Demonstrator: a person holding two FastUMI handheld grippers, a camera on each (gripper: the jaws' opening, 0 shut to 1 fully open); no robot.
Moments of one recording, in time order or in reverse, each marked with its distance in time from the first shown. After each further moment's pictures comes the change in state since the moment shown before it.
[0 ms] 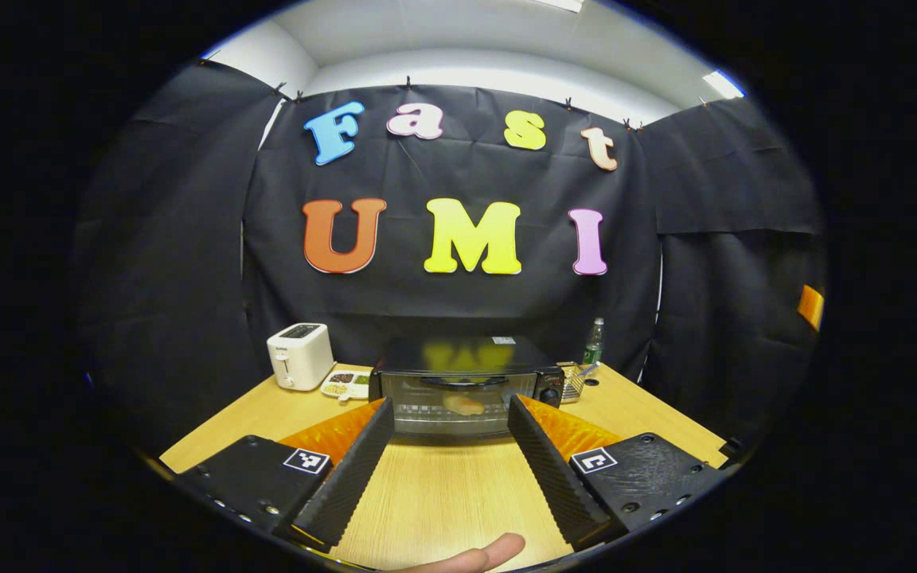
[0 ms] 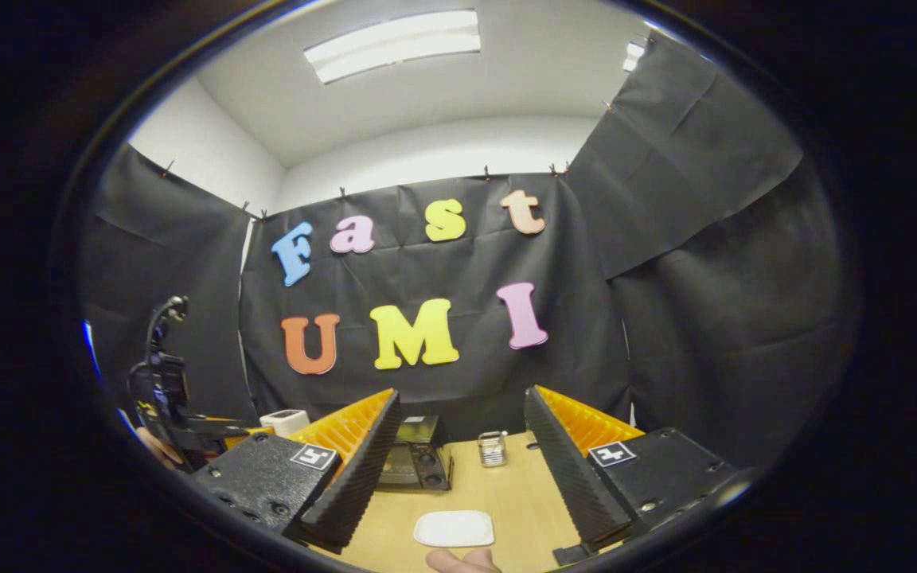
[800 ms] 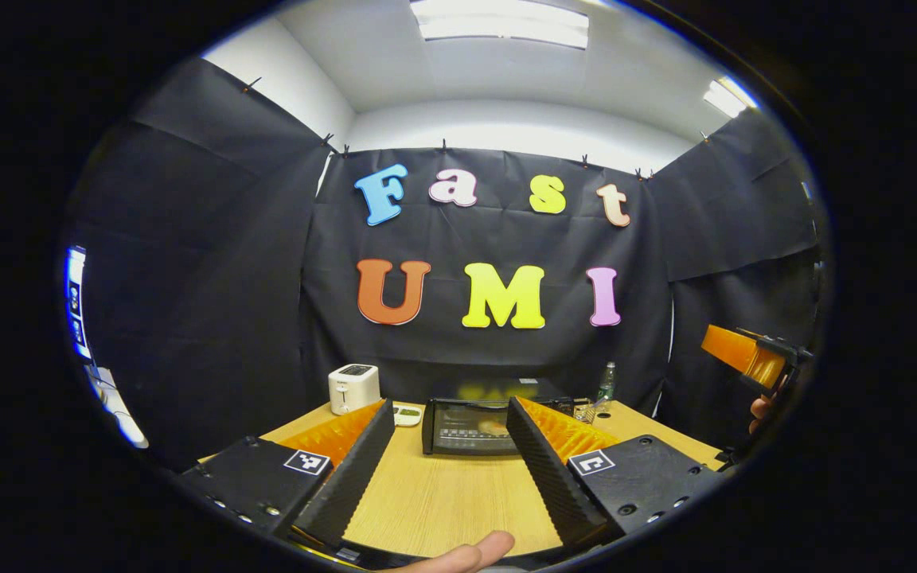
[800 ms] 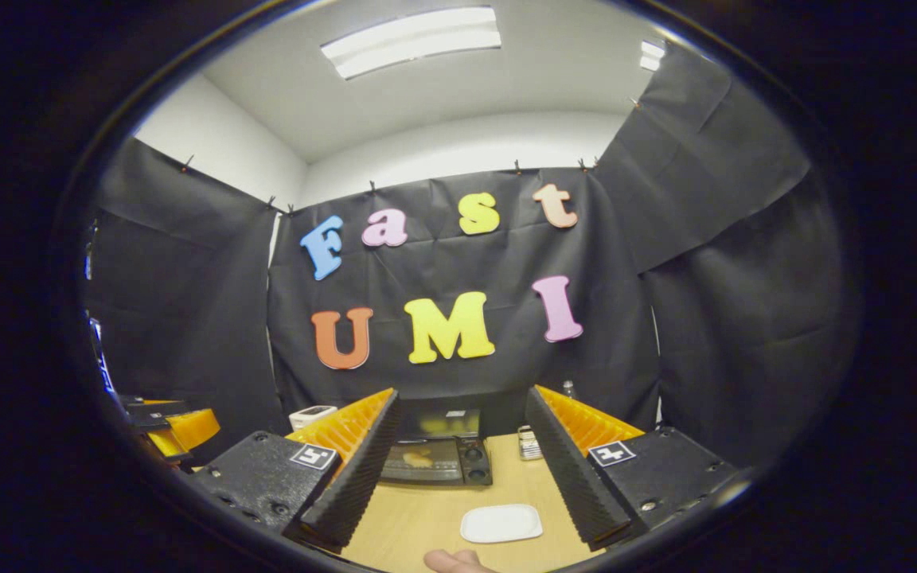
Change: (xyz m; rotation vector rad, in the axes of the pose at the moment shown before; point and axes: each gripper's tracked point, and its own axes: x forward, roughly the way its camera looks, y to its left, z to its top) left arm -0.124 0.041 0.027 -0.009 -0.181 0.111; right arm -0.009 0.081 -0.004 -0.024 0.006 0.091
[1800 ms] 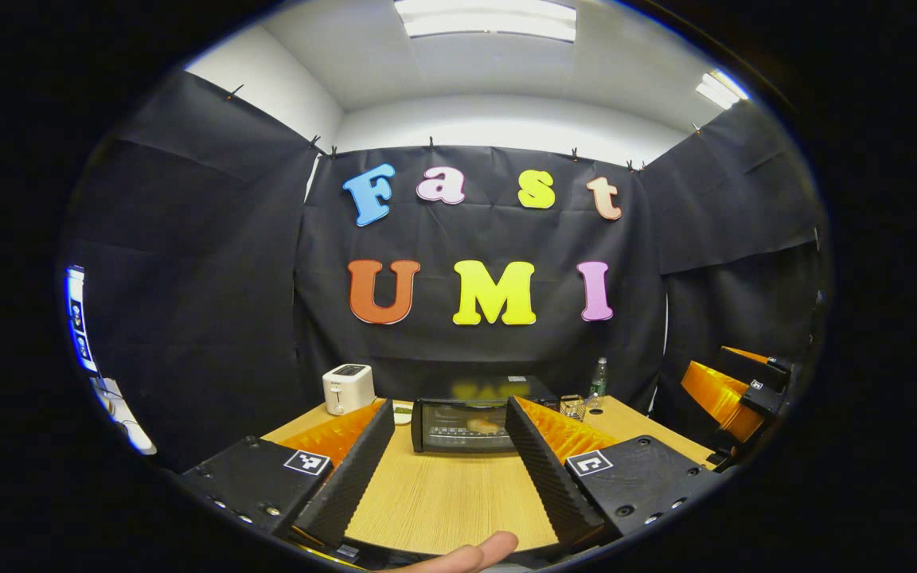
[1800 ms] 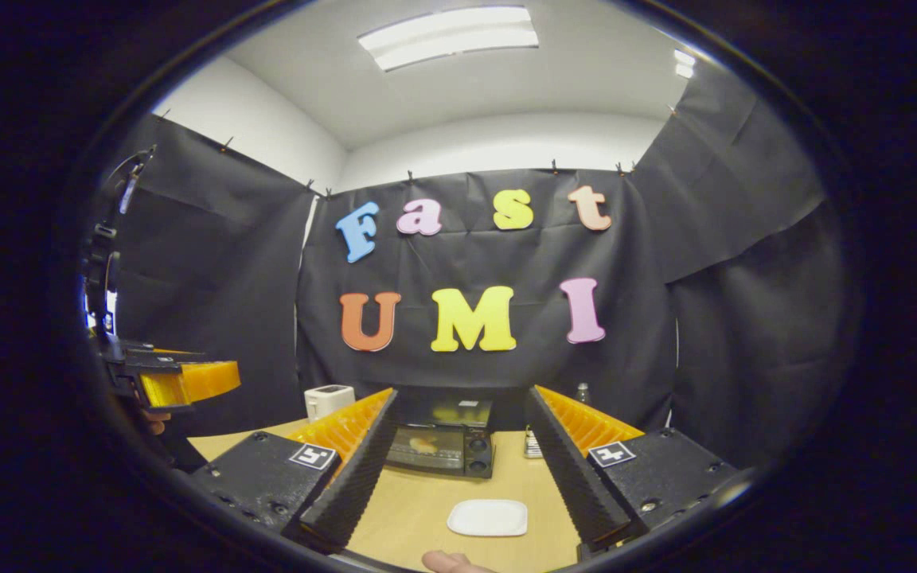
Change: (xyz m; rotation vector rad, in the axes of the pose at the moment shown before) left arm -0.003 -0.034 0.014 0.019 0.045 -0.014; right arm -0.009 -0.016 -0.025 -0.075 0.057 0.089
